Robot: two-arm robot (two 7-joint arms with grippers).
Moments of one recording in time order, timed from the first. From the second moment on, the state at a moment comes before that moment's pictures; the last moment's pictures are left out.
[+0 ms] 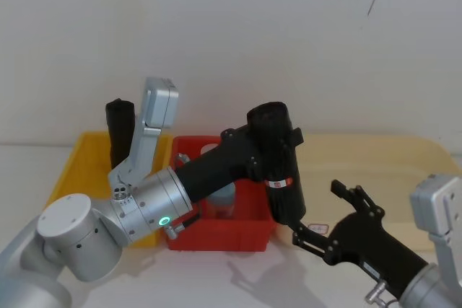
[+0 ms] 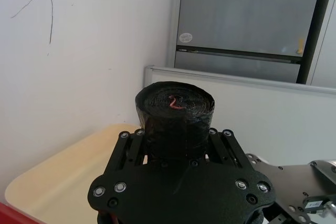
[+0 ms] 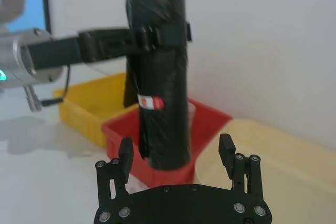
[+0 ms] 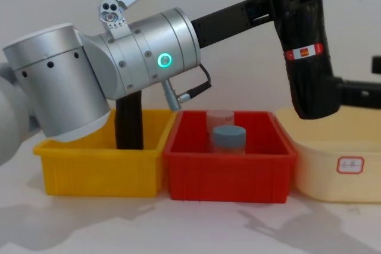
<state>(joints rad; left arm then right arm) -0.62 0.12 0.53 -1.25 -0.69 -0.03 -0.80 -0.06 0.50 -0.20 -1.95 0.30 0.11 0.28</state>
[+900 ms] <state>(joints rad) -0.62 0.12 0.53 -1.25 -0.69 -0.03 -0.80 0.11 0.46 -0.30 -1.84 0.32 0.08 0.38</state>
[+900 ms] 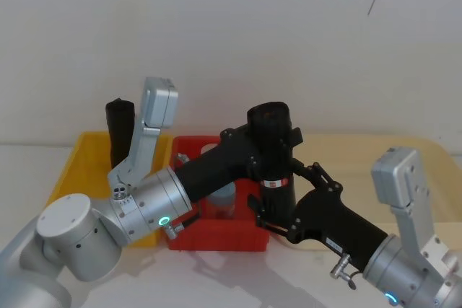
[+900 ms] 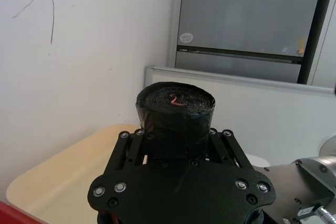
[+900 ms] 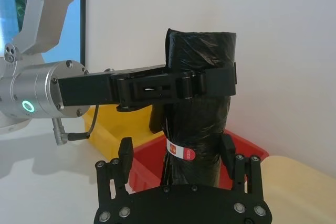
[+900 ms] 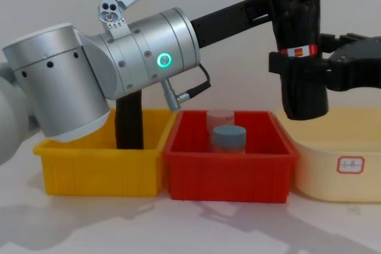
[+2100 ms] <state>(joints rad) -0.62 0.12 0.53 -1.25 -0.69 -0.03 -0.80 0.24 0.40 -0.34 -1.69 0.31 0.11 0.37</state>
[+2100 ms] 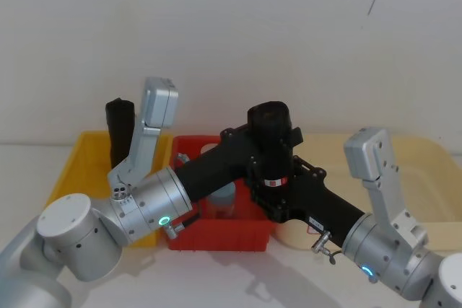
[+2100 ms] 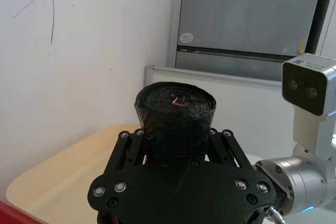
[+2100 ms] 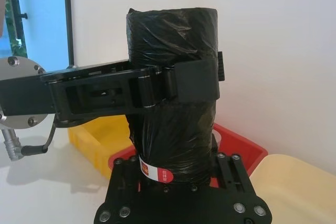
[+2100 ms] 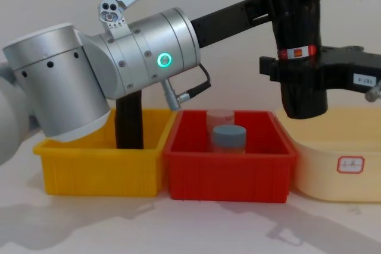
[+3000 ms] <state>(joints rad) -0.62 0.12 0.53 -1.25 -0.69 -0.03 -0.80 0.24 0.39 -0.32 -1.69 0.34 0.11 0.34</state>
